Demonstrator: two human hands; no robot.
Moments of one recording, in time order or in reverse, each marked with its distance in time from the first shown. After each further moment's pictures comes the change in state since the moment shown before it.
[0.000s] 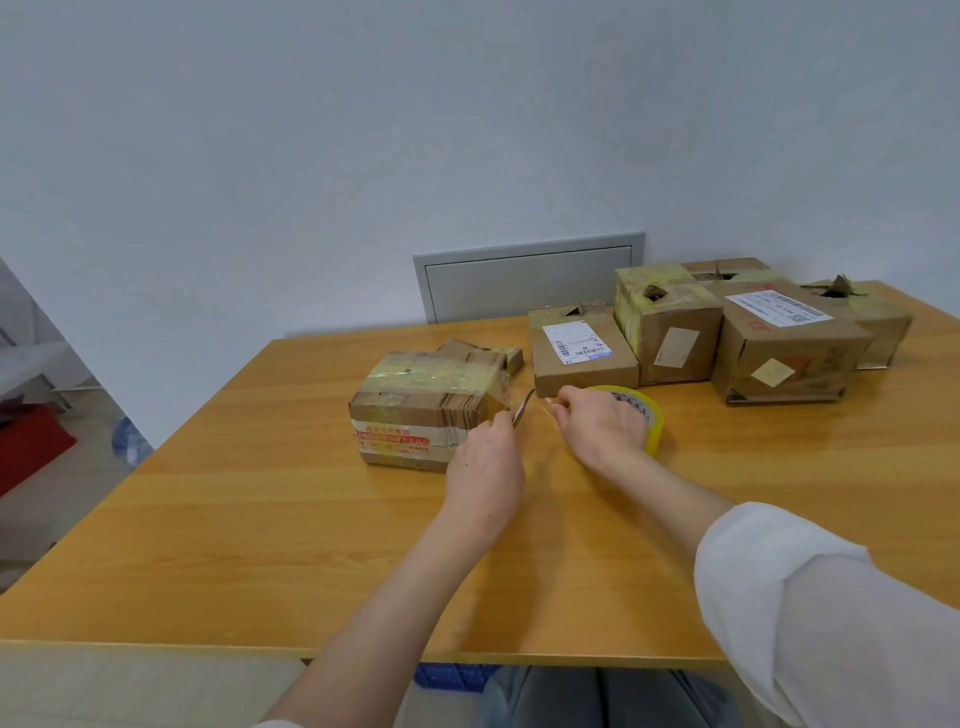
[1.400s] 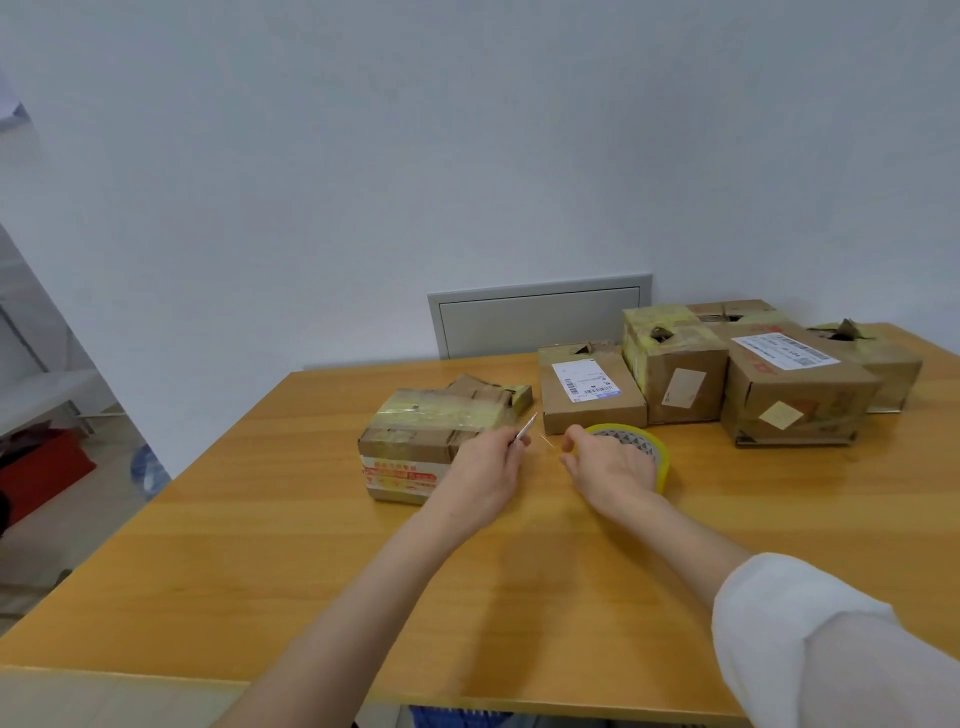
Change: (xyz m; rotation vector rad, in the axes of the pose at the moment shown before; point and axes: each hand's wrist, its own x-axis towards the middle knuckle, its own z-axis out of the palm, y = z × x) left_hand 0.012 0.001 -0.047 -0.234 -0.164 0.075; right_hand -0.006 0.005 -0.005 -0.059 -0.075 -0.059
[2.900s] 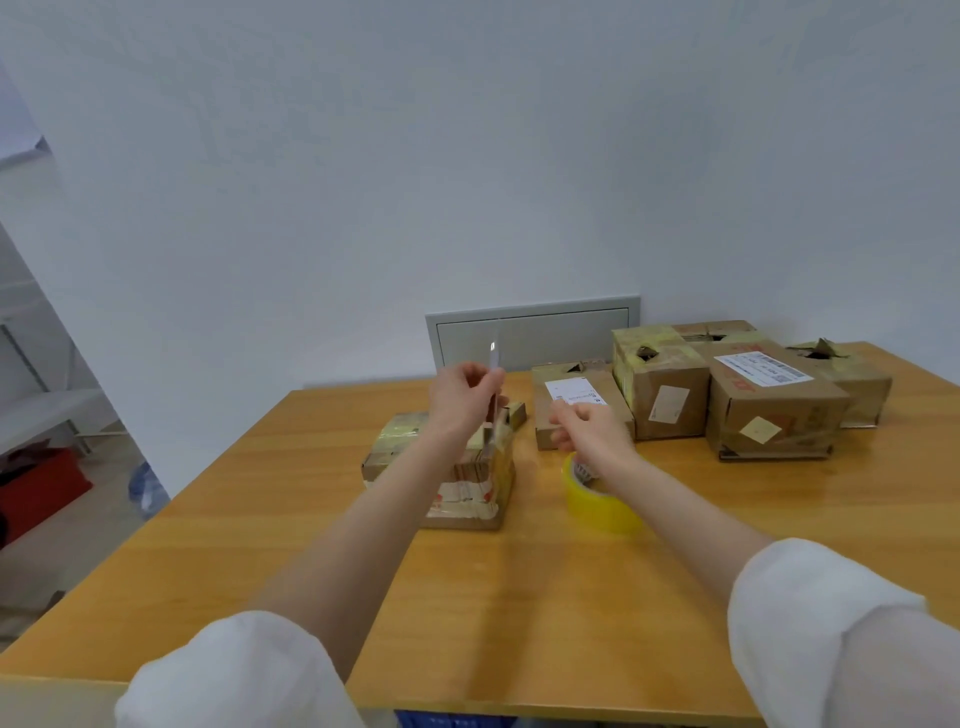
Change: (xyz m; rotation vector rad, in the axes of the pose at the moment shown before) left_hand 0.056 0.015 -0.031 -0.620 0.251 -0.192; right_hand -0.004 -0.011 -0.050 1.048 -0.002 0.165
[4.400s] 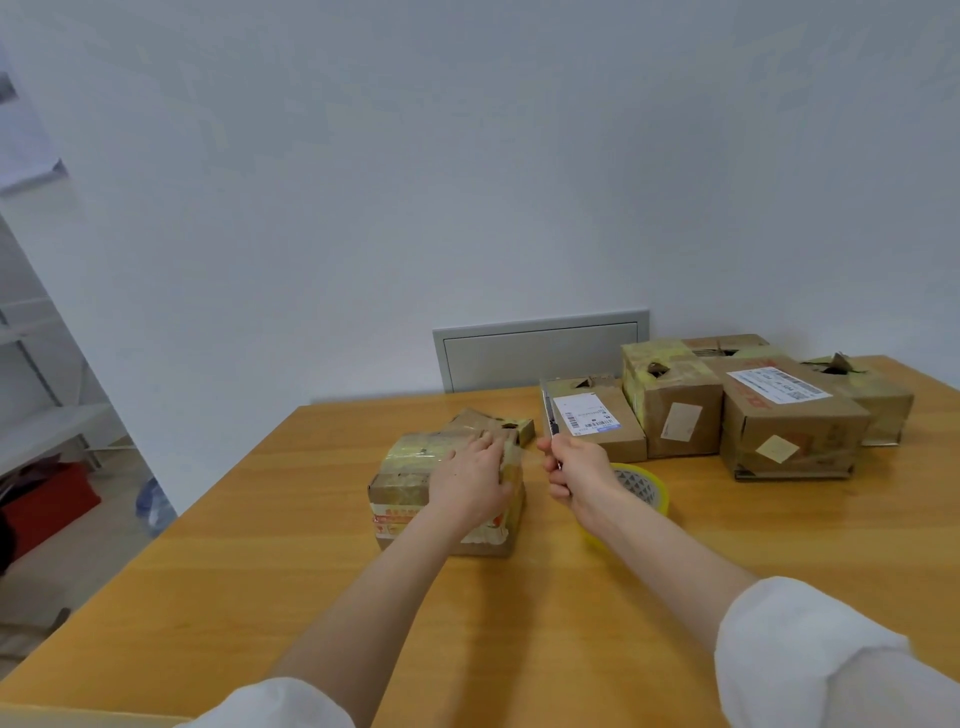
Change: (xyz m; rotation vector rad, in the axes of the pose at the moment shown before) left_hand -0.007 -0.054 0.002 1.143 -0.266 0.200; right_hand 0.005 0.007 0.034 0.521 -0.038 0.222
